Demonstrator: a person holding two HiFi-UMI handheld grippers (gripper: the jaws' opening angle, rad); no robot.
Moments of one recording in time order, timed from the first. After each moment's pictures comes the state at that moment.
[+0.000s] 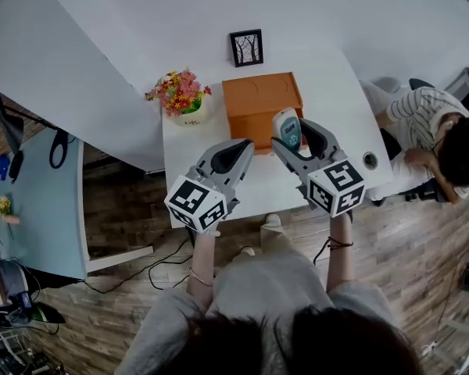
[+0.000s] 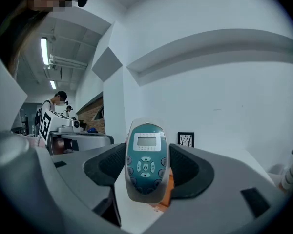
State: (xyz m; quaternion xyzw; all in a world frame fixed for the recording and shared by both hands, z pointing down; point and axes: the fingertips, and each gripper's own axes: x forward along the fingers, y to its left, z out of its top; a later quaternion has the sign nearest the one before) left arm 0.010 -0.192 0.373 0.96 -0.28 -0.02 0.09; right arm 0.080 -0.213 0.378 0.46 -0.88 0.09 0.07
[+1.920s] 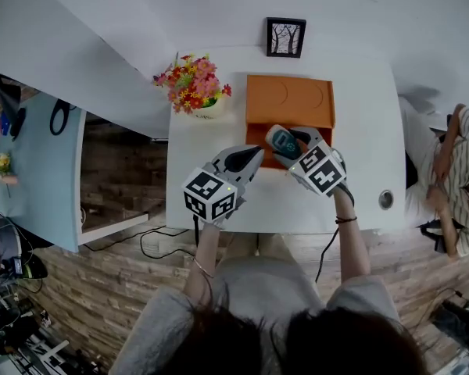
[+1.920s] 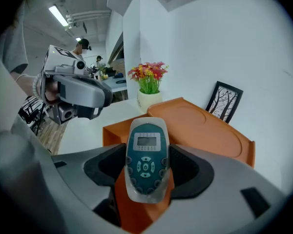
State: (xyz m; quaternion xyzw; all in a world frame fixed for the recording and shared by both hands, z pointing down) left arm 0.007 -0.282 0.500 0.92 -0.33 0.06 0.22; right arm 0.045 -0.312 0.571 0.24 -0.89 0.10 0.39
